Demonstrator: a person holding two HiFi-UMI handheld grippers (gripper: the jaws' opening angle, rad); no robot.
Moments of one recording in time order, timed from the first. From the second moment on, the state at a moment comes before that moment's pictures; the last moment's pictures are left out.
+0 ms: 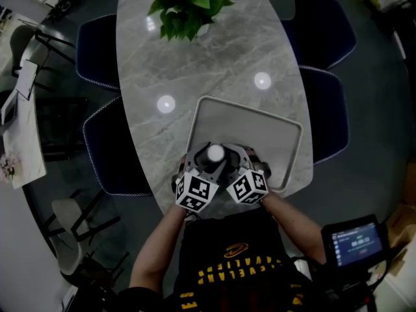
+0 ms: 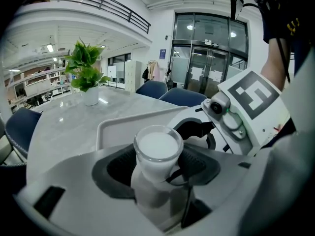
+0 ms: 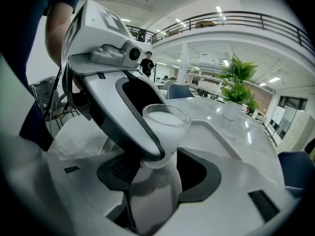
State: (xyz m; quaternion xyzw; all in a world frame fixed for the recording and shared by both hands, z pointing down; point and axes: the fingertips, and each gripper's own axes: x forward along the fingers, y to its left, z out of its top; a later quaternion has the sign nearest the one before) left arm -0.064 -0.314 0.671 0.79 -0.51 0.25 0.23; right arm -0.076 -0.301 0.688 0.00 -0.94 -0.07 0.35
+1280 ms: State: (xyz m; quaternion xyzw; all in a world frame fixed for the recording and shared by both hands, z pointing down) left arm -0.079 -0.292 0.670 0.76 -0.54 0.23 0.27; right arm -0.058 -0.301 0.687 0.04 -0.93 -0.01 0.35
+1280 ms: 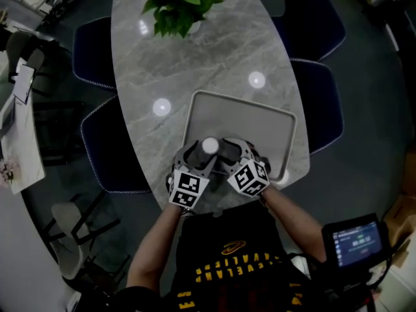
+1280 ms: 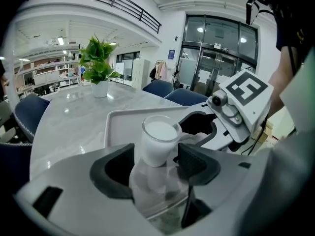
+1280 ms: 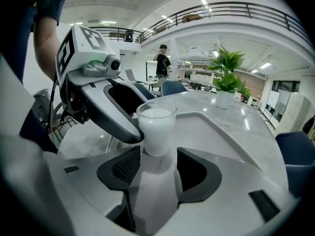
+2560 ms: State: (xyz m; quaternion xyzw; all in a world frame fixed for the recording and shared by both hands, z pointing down) left arm -0.075 -0.226 0.596 0.79 -0.54 0.16 0.24; right arm -0.030 -0.272 0.607 0.13 -0.96 0.14 0.22
